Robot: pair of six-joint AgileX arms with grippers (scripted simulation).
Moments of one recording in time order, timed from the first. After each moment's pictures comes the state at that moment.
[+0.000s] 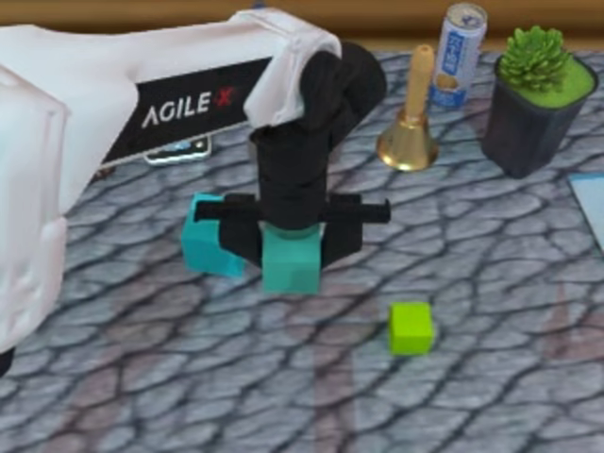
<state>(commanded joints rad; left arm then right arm) -0.69 2.19 1.74 -1.13 -0.01 -0.63 0.01 0.00 0.00 0.00 0.00 0.00</state>
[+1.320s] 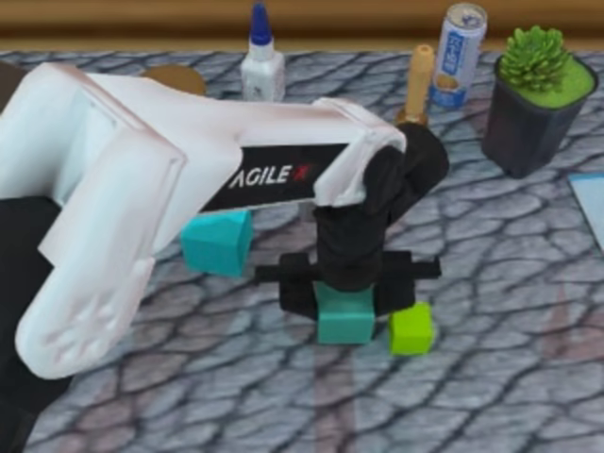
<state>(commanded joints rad) -0.81 2.30 1.68 -0.93 -0.01 -0.80 0.01 0.00 0.00 0.00 0.00 0.00</state>
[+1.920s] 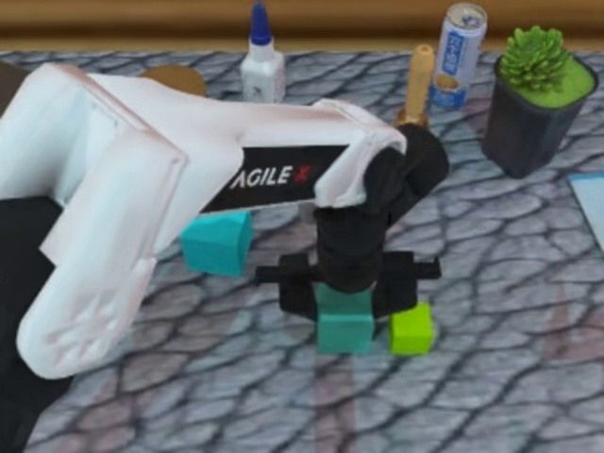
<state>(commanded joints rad) -0.81 2.30 1.68 -0.93 -0.01 -0.80 0.01 0.00 0.00 0.00 0.00 0.00</state>
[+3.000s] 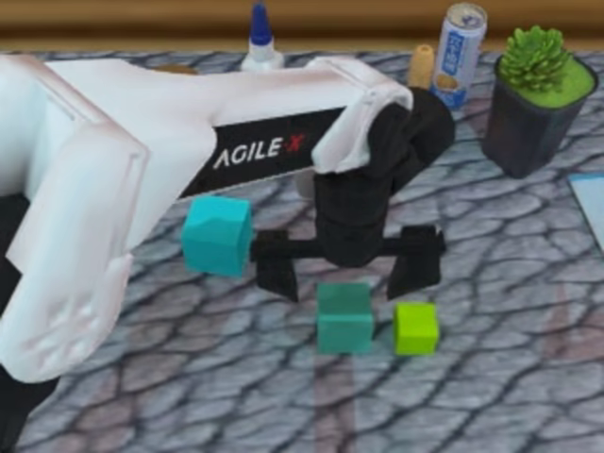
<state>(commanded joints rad) -0.80 2.25 1.77 -1.08 -0.01 -0.81 0.01 0.00 0.00 0.00 0.00 0.00</state>
